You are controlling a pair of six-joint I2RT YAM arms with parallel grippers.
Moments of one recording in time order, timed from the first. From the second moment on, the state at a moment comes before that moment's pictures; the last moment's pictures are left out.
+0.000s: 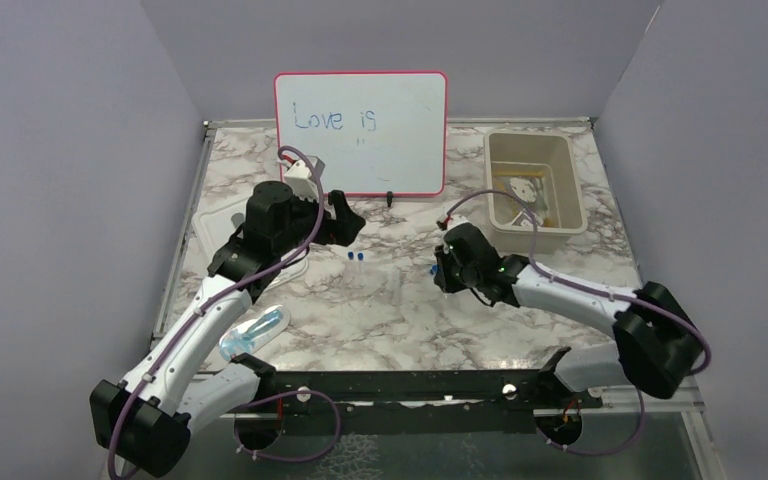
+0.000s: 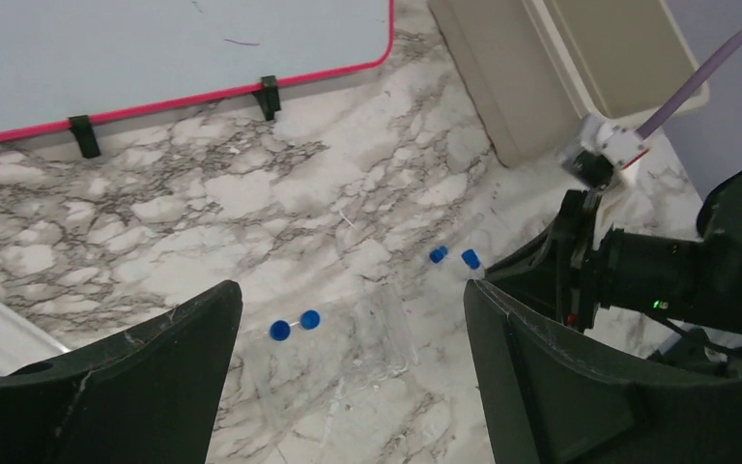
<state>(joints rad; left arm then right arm) -0.44 0.98 0.90 -0.28 0.18 -0.34 0.76 1.42 0.73 -0.23 0.13 0.36</state>
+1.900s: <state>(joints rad) -0.64 1.01 0.91 -0.14 0.58 -0.33 0.76 1.11 0.98 0.05 -0.16 0.74</state>
